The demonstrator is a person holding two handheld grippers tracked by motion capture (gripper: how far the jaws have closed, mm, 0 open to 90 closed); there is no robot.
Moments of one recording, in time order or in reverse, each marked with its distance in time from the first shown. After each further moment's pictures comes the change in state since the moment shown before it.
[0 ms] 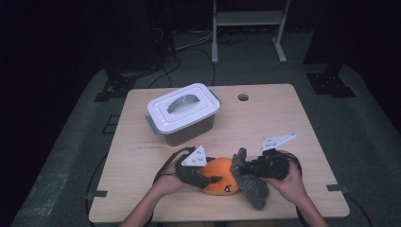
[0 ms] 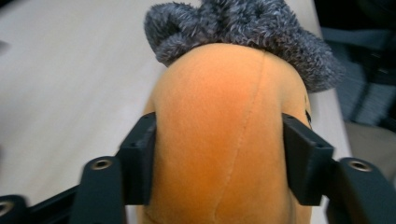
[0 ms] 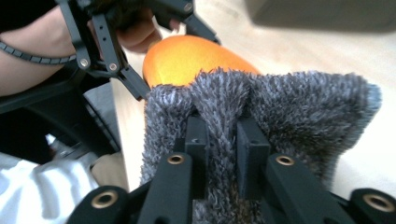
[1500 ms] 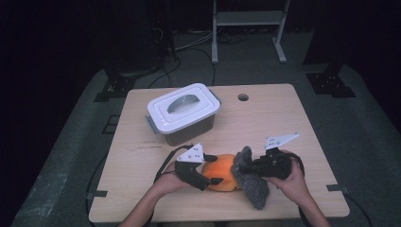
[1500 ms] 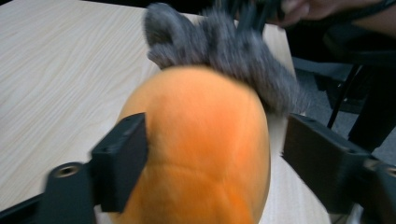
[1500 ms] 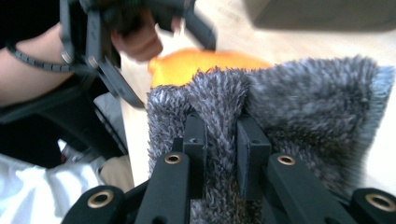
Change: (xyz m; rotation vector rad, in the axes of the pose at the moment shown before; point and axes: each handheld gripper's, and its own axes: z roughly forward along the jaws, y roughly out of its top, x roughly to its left) left arm 0.006 -0.001 -0.002 -0.076 -0.121 -0.092; right arm -0.007 -0.005 -0.004 -0.011 0.042 0.032
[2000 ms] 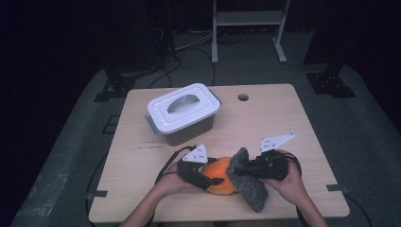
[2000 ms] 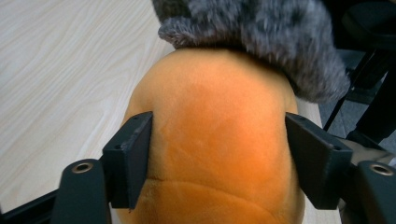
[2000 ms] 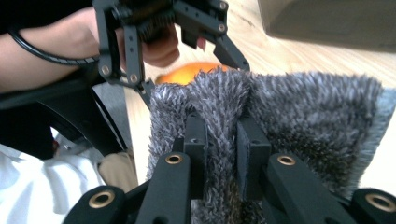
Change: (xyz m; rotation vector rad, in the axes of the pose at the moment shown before) left arm 0.002 -0.006 0.010 0.082 0.022 -0.029; right arm 0.018 0.011 0.005 0.015 -0.012 -0.082
